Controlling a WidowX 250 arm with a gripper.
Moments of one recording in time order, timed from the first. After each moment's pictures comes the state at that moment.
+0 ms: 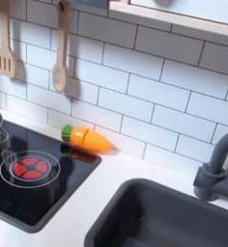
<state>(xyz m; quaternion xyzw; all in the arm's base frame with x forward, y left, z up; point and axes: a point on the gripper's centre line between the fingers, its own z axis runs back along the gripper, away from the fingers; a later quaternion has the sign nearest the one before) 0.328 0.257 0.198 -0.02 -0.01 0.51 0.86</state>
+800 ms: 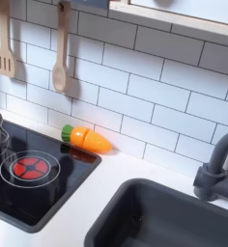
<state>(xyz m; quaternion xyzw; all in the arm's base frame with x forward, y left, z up) 0.316 0.233 0.214 -0.10 0.03 0.34 0.93</state>
